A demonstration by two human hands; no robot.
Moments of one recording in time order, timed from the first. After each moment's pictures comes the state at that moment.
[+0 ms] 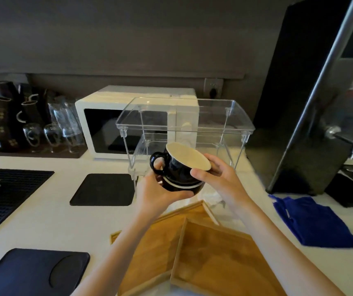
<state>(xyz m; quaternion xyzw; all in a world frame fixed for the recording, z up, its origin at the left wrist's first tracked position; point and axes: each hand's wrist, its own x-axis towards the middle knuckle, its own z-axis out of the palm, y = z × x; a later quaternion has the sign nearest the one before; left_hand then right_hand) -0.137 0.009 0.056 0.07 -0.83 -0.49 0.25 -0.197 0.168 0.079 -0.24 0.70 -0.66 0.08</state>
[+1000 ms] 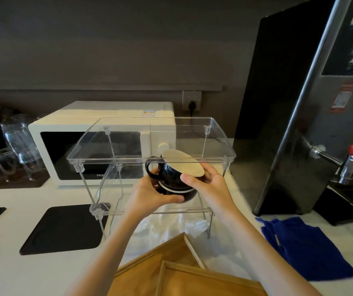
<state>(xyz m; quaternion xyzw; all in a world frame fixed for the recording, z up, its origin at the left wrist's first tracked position) -0.250 0.010 0.063 0.03 -0.84 -0.53 0.14 -0.278 0.175 0.083 -0.16 0.70 -0.70 0.03</state>
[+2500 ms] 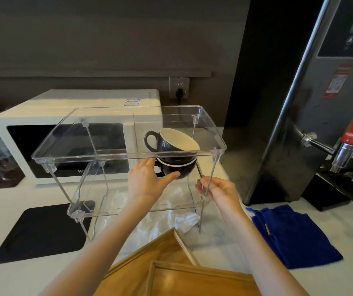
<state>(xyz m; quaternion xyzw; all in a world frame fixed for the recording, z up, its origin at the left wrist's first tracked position) -0.294 0.036 0.061 0.09 -0.92 -0.30 0.23 -0.311 0.211 0.035 0.04 0.66 -0.75 0.05</state>
